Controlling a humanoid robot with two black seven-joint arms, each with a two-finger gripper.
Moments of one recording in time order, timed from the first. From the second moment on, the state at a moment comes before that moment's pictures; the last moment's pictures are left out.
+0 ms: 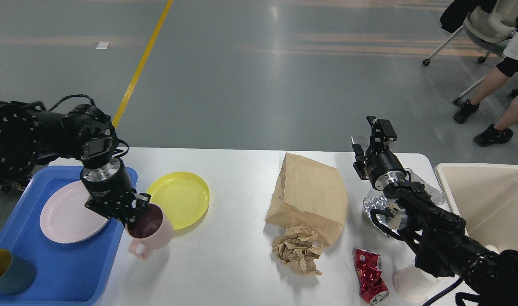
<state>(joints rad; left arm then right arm) -1.60 0.31 1.41 -0.79 0.15 -0.96 -0.19 0.69 -0.13 0.58 0.49 -0.32 0.00 0.50</state>
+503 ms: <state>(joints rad) -1.49 0.48 1.41 -0.78 0.15 -0.96 -0.11 0.69 -0.13 0.58 0.49 -0.32 0.00 0.50</state>
